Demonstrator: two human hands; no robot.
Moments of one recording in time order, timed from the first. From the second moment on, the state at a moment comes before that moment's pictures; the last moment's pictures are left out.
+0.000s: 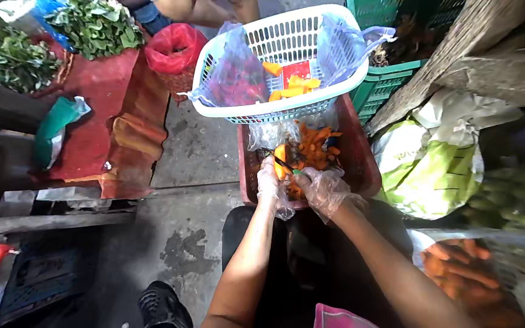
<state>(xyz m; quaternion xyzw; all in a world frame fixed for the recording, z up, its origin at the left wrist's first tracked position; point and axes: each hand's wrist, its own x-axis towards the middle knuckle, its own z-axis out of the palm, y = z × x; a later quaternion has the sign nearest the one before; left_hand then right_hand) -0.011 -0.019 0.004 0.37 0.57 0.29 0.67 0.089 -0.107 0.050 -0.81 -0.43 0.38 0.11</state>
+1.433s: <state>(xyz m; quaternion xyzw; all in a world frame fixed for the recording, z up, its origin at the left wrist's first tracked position) -0.019 -0.020 0.003 0.32 0.42 0.37 0.77 0.112 -0.111 0.000 -0.71 -0.33 0.42 0.45</state>
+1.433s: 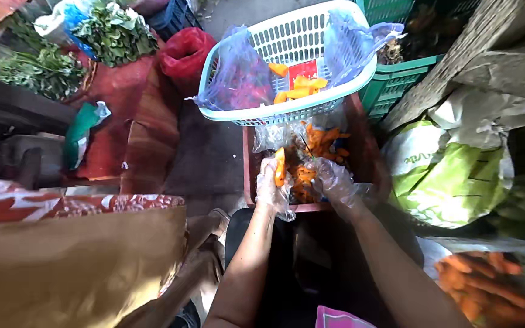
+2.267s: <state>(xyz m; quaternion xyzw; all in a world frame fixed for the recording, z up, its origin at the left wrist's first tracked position) -0.017 -0.010 0.008 0.19 0.53 0.37 0.74 0.079 -0.105 0.020 -0.78 -0.51 0.33 0.19</state>
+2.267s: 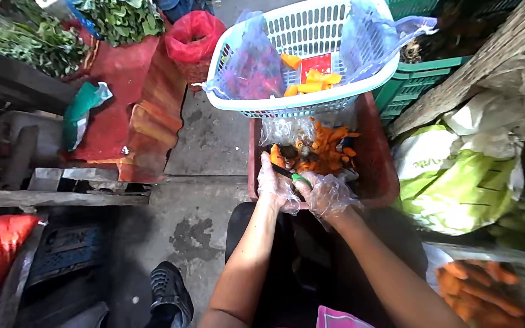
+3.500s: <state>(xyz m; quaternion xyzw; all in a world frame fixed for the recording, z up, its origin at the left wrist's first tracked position) -0.017 -0.015 0.010 0.21 0.48 0.30 0.80 0.103 -0.097 0.011 -0.79 -0.39 0.39 0.26</state>
